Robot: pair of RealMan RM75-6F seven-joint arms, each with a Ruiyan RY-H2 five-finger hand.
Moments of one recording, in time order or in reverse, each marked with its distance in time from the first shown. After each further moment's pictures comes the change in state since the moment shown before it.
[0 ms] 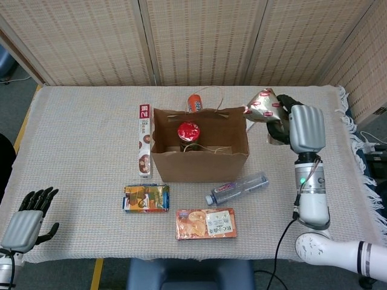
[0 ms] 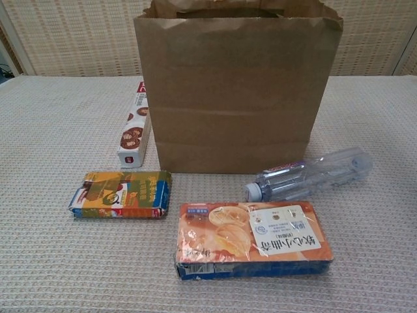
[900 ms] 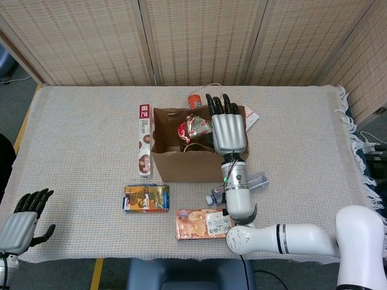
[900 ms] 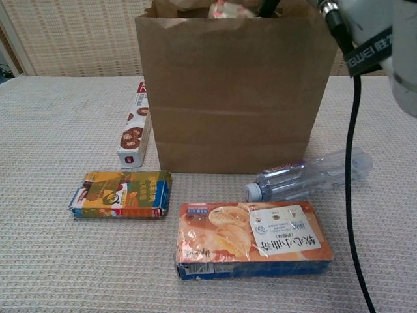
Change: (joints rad) left arm 0.011 0.028 0.007 0.001 -0.003 -0.001 -0.076; right arm 0.366 -0.415 0.036 0.217 0.234 0.065 -0.429
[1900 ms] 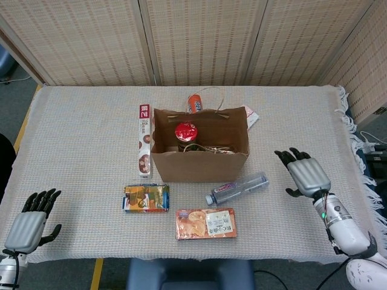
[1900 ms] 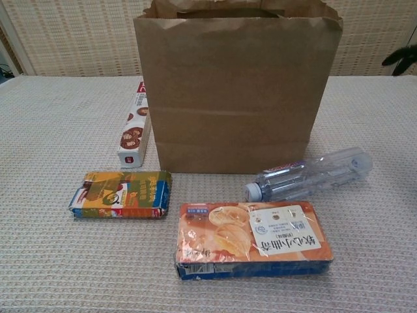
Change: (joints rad) left arm -0.008 -0.046 -0.006 -0.021 -0.015 -0.003 0.126; right arm -0.511 0.723 -0.376 -0.242 -0.354 -0.619 0.435
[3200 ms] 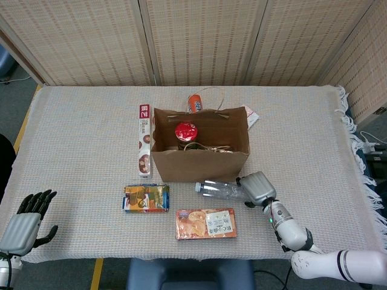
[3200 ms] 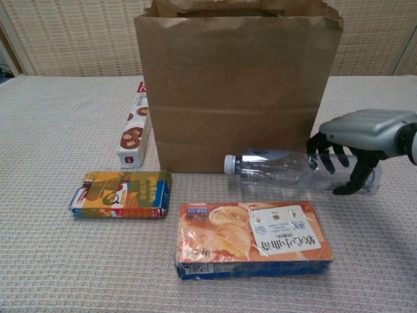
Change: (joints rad) left arm 0.010 0.031 0.012 0.007 0.019 0.009 -0.079; right arm 0.205 -0.439 -0.129 0.187 0.101 0.108 -0.176
